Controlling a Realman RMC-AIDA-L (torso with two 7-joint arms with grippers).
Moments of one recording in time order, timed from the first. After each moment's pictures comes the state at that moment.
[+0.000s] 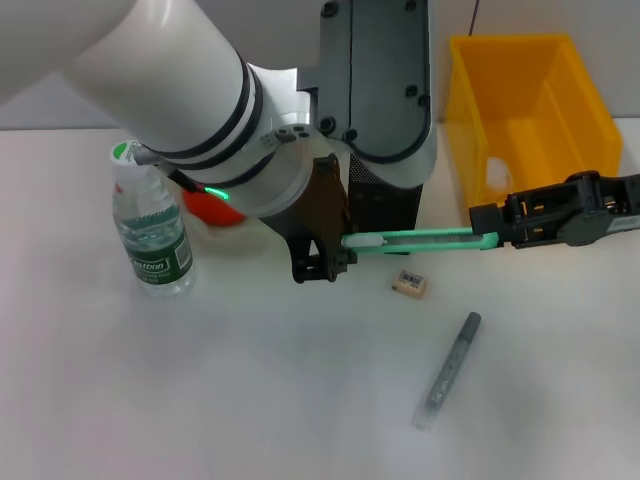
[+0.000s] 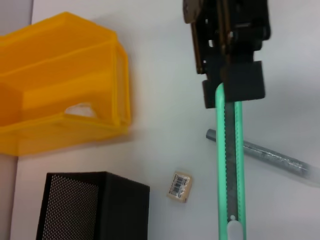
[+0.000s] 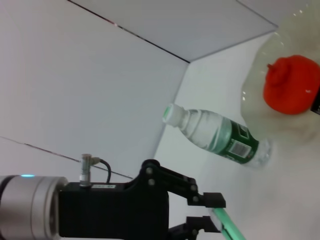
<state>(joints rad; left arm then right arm) -0.84 -2.07 1.69 1.63 2.60 1.61 -2.23 0.75 1.83 2.44 0.52 1.13 -1.82 2.36</state>
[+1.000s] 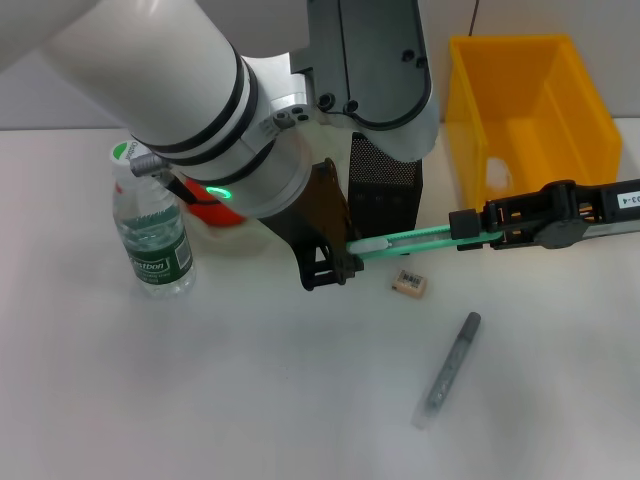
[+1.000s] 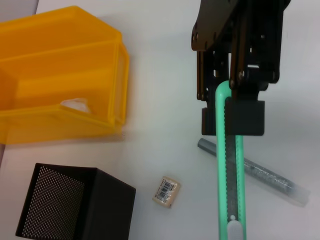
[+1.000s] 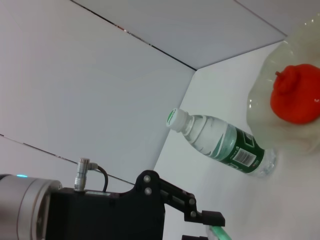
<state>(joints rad) -0.85 -2.08 1.65 1.62 2.56 1.65 -2.35 0.74 1.86 2.43 0.52 1.14 -1.78 2.31</state>
